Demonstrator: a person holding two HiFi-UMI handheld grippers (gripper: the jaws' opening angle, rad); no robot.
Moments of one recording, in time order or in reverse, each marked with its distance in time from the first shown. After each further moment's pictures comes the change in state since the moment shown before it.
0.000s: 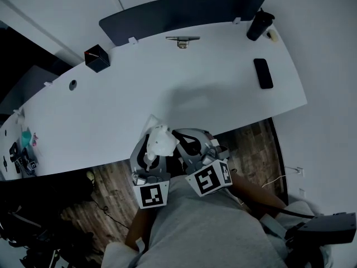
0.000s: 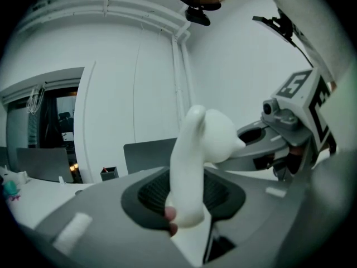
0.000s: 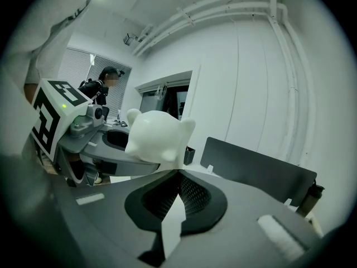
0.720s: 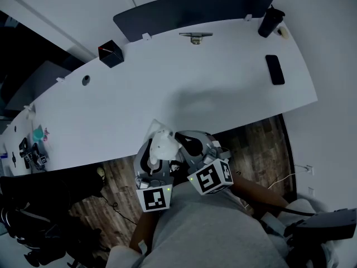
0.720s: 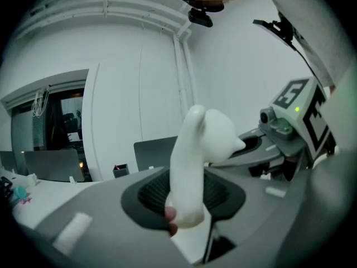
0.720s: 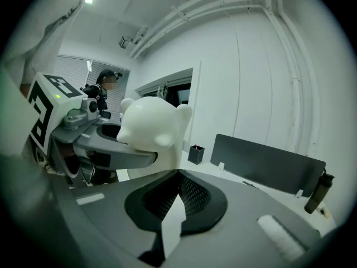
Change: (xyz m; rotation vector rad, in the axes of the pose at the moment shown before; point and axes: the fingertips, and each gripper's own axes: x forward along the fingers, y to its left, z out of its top) left arm -0.044 0.034 -0.006 0.008 0.037 0.028; right arm 0.018 0.048 0.008 0.073 0.023 0.042
